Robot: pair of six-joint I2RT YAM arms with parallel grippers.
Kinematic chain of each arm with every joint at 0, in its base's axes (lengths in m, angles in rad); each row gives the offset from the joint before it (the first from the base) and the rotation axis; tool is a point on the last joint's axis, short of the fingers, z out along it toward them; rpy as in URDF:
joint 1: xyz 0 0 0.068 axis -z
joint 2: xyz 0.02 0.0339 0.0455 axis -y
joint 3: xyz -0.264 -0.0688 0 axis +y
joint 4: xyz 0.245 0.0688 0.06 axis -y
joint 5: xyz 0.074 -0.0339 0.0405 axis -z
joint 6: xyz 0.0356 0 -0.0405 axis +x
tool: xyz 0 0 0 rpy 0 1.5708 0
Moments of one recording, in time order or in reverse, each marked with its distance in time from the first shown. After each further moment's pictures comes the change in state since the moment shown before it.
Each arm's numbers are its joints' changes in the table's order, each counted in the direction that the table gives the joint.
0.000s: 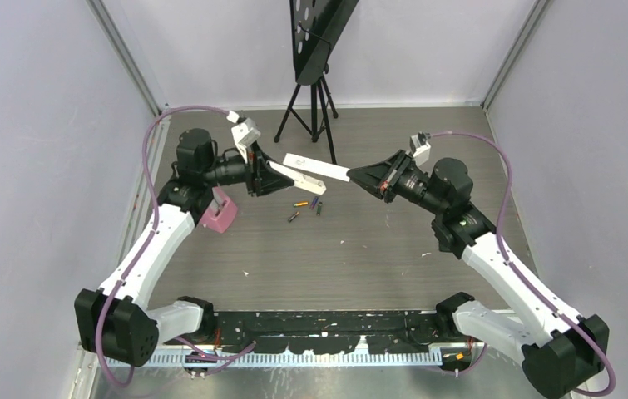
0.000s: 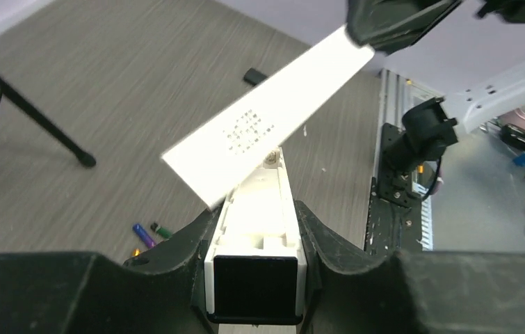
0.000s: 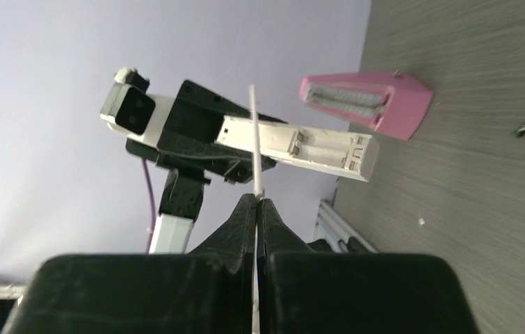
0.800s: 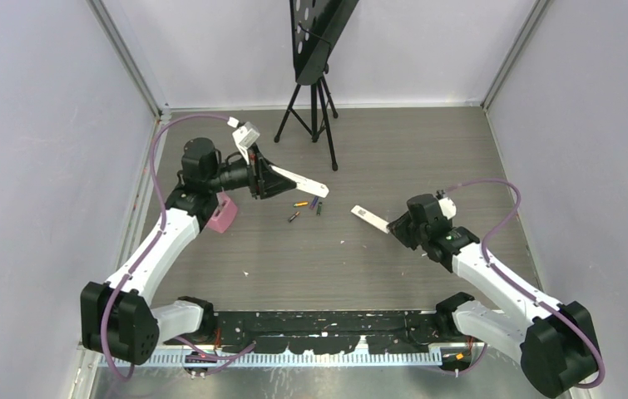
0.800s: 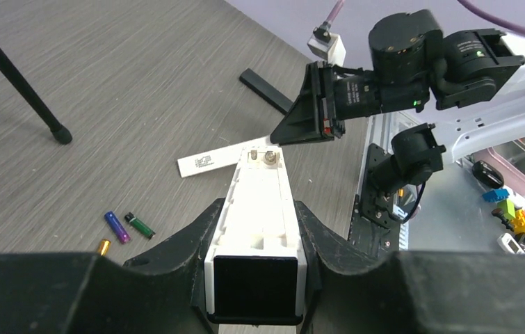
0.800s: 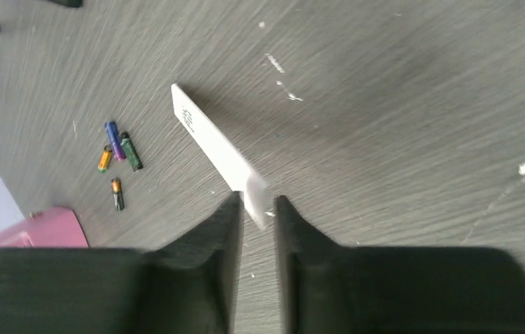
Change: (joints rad) left arm 0.002 -0.007 0.147 0.170 -0.072 -0.190; right arm 0.010 0.009 0.278 -0.523 0.671 -0.176
